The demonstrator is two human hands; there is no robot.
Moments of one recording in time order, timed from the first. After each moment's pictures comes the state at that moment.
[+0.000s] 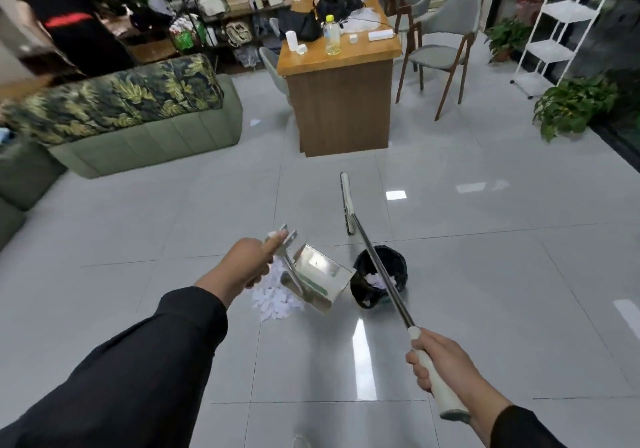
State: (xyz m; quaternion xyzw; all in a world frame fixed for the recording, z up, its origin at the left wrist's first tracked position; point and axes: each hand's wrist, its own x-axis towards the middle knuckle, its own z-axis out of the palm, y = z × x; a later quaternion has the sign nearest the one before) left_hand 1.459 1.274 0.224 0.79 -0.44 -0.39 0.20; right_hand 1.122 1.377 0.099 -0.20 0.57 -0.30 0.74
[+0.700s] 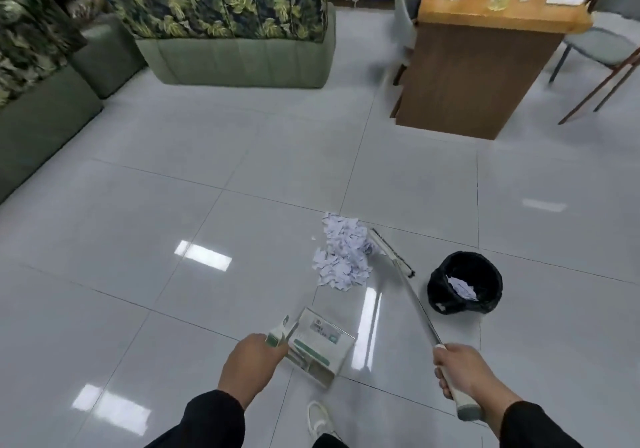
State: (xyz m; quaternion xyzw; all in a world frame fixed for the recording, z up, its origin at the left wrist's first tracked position) left_hand 1.748 1.454 0.053 0.87 -0.27 -0.41 0.10; right_hand 1.409 1.323 0.035 -0.36 0.71 -0.05 0.60
